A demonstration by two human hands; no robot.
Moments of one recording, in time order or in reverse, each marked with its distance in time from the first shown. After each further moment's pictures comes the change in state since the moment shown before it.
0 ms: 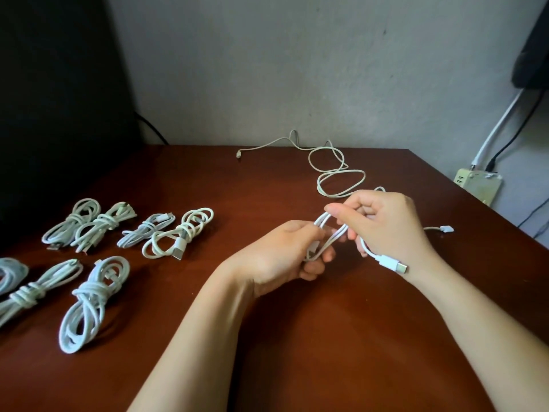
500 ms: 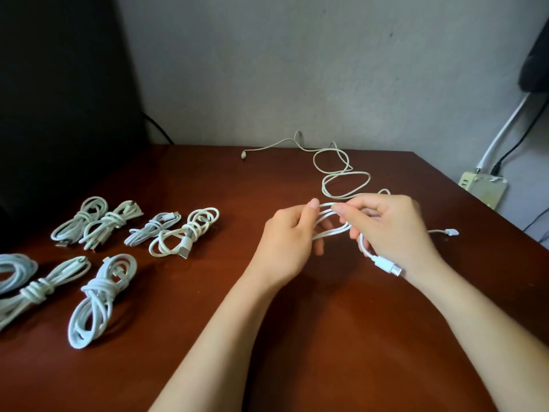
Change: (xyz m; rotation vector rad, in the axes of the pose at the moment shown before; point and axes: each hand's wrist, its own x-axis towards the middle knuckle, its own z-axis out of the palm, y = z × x) left_hand 0.008 -0.008 -0.001 0.455 0.501 0.239; right_hand -0.002 -0.003 0.001 0.053 -0.010 0.032
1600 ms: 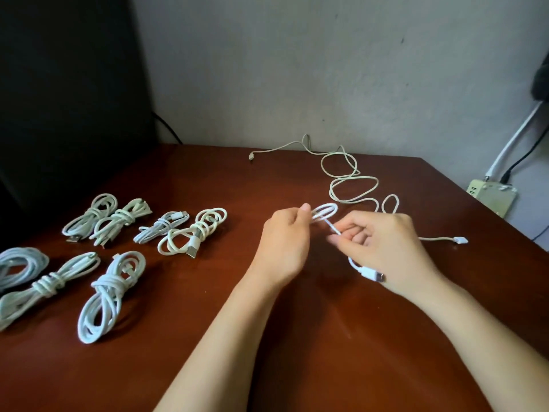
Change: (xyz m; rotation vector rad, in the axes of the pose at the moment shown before) left_hand 0.003 -0.001 -0.006 0.020 0.110 -0.108; right_hand -0.005 0.014 0.010 -0.342 -0.078 -0.234
